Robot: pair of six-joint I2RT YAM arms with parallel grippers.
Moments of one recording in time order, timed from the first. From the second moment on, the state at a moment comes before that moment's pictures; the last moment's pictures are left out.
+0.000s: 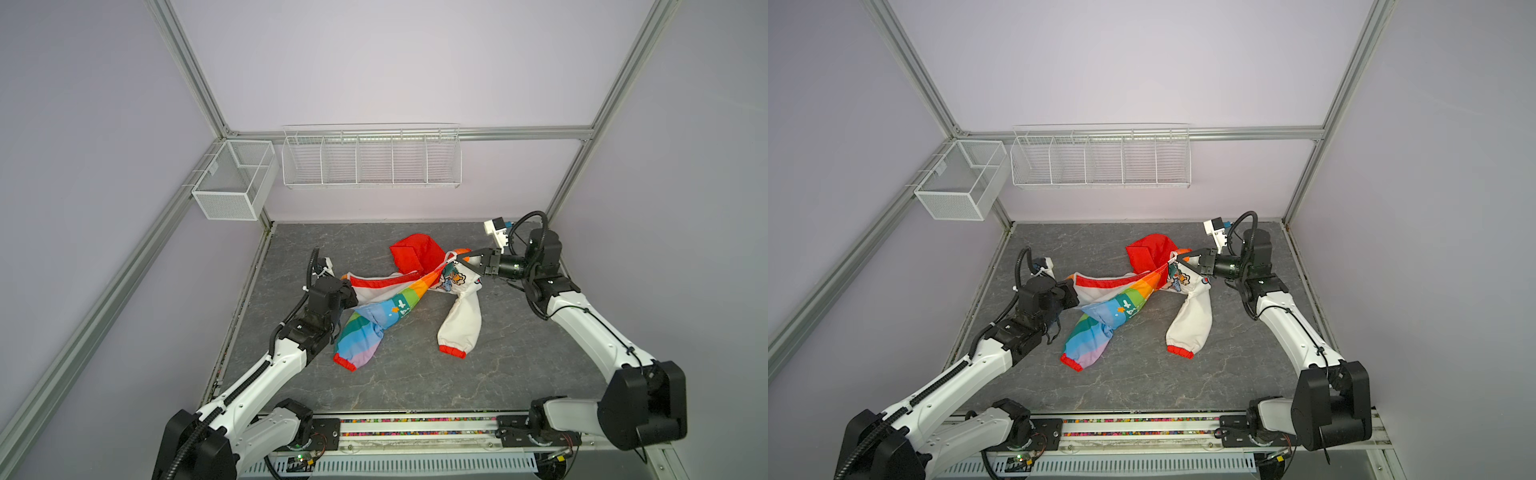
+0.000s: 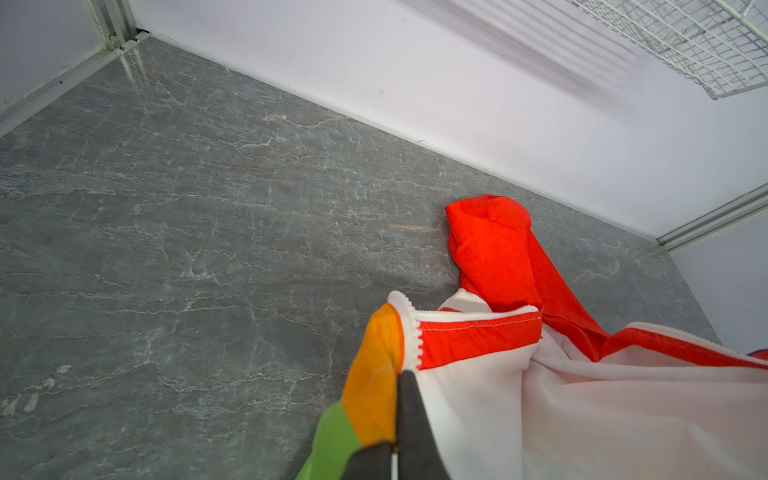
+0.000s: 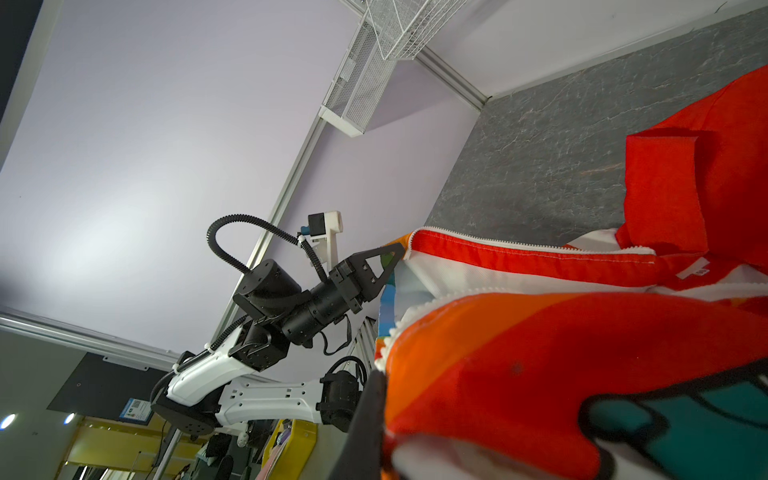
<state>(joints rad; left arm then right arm) -0.50 1.05 0.66 -0.06 -0.28 -0.56 0.17 1.33 0.98 0.09 -1.11 0.79</state>
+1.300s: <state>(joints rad) -0.45 1.08 0.65 -0.01 -0.22 -0.56 0.13 1.18 0.92 -0.21 -1.14 0.75</state>
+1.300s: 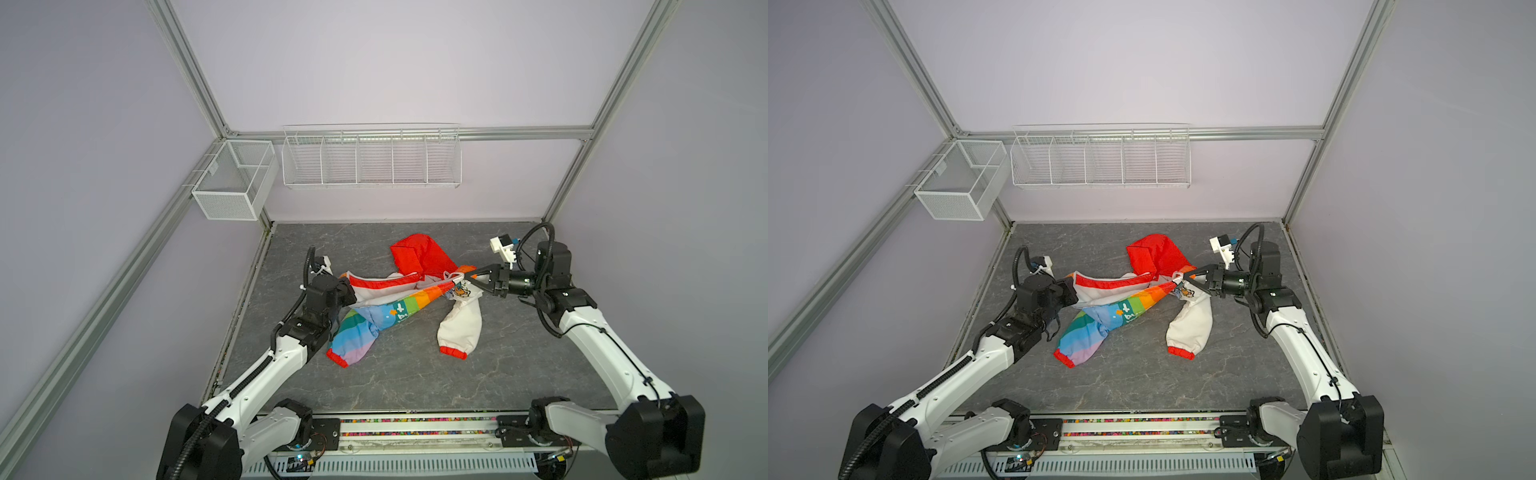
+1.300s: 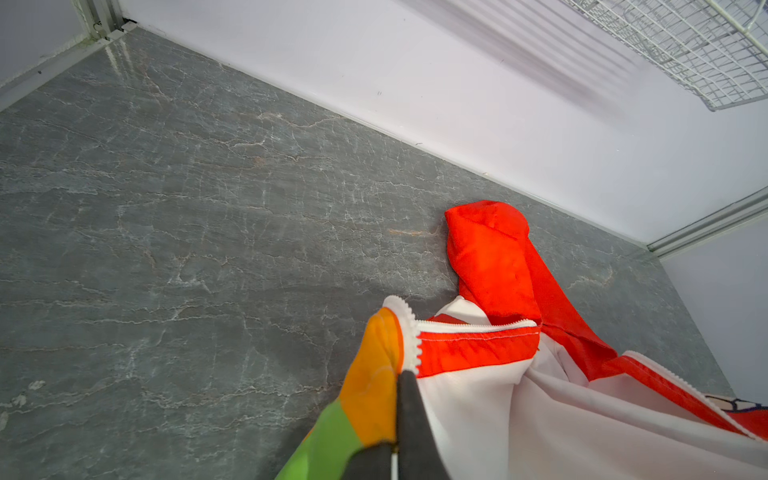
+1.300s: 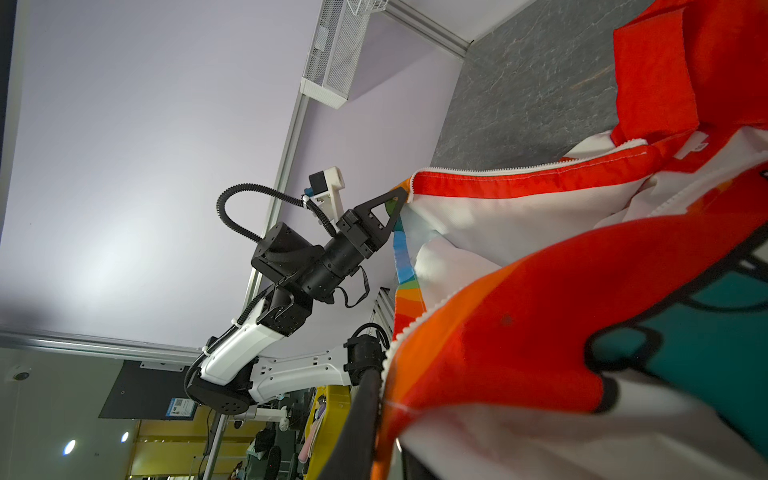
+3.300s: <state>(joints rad) -0.46 1.27 1.04 0.09 -0.10 -0.47 0.19 1.29 1.07 0.03 -0.78 0.57</state>
